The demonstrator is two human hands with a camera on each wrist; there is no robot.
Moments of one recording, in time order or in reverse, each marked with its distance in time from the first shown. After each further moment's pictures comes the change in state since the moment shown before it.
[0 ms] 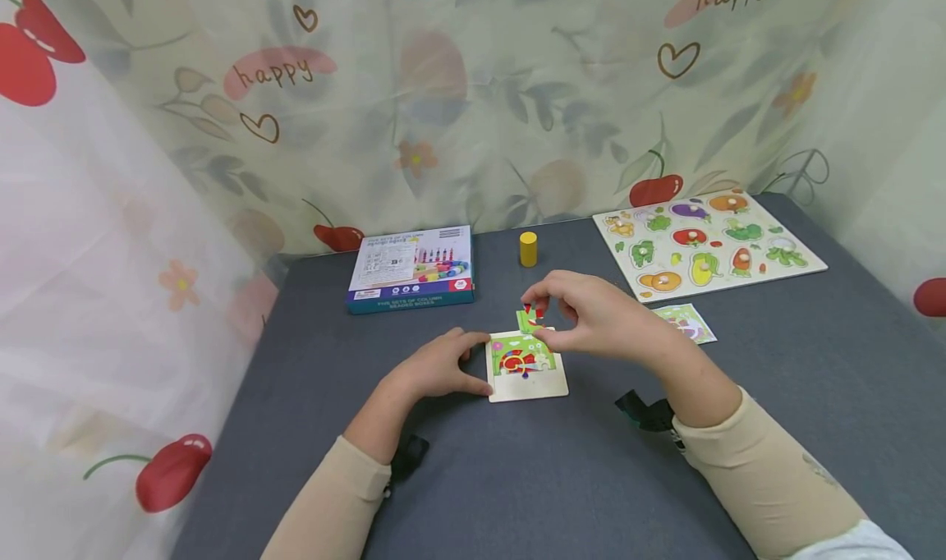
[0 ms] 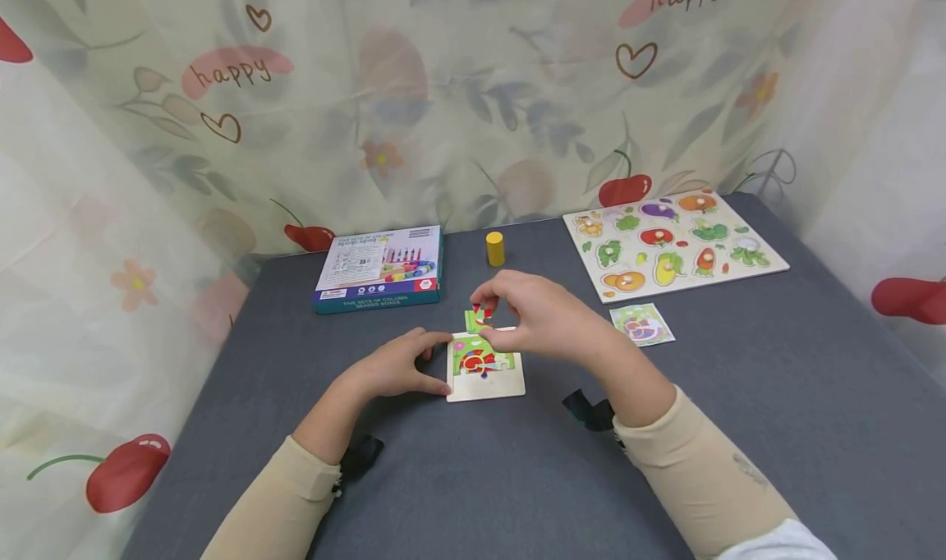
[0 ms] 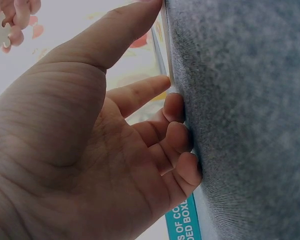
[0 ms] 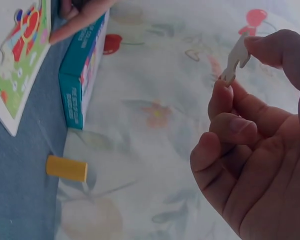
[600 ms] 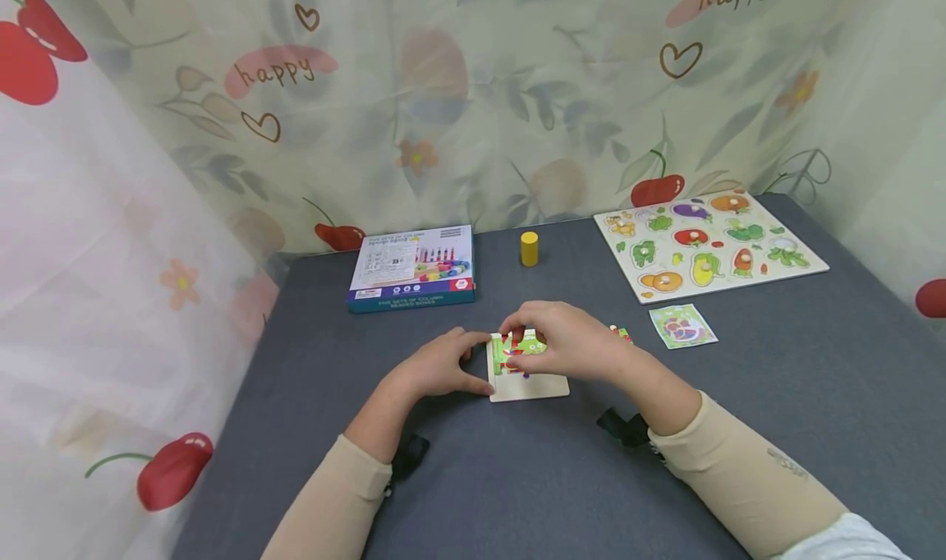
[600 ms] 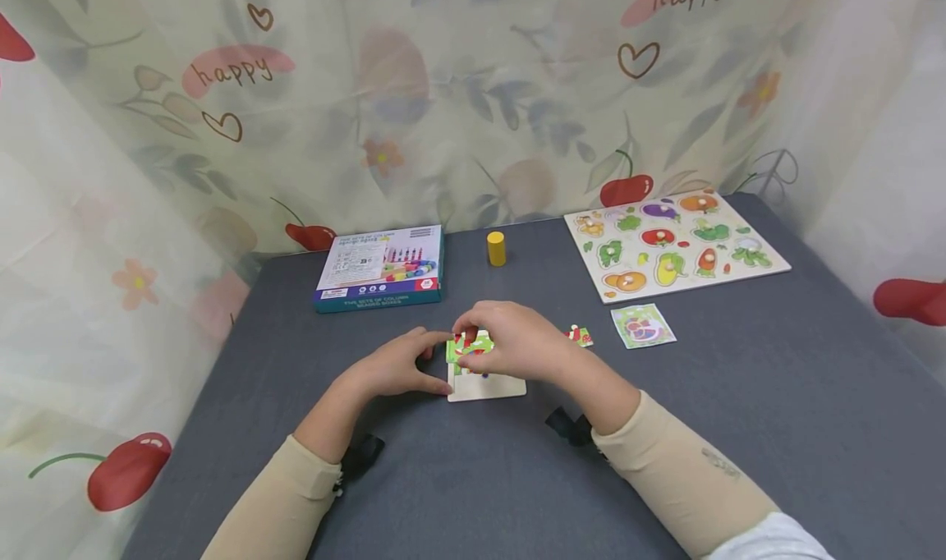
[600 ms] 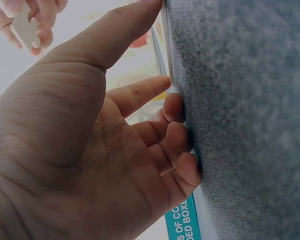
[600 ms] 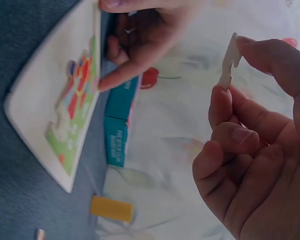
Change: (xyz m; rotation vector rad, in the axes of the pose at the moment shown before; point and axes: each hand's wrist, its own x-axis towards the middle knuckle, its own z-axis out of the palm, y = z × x) left_hand 0.000 0.000 -0.001 0.005 0.002 0.021; right_hand 0.011 0.004 0.044 0.004 -0.123 0.093
